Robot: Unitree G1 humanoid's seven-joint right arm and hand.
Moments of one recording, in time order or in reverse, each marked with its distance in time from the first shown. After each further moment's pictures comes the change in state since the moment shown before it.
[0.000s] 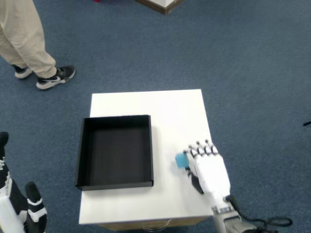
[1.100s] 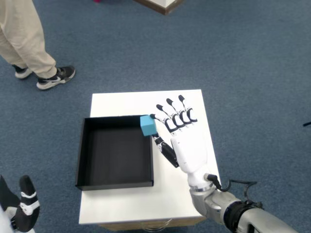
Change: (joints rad) arm -0.136 -0.065 -0.113 -0.399 -0.294 0.077 -0.271
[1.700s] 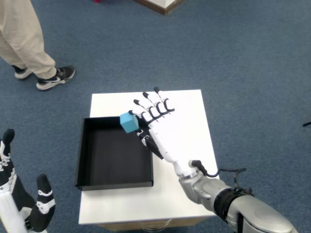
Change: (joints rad) arm -0.113 0.059 0.055 0.055 -0.005 0.007 0.169
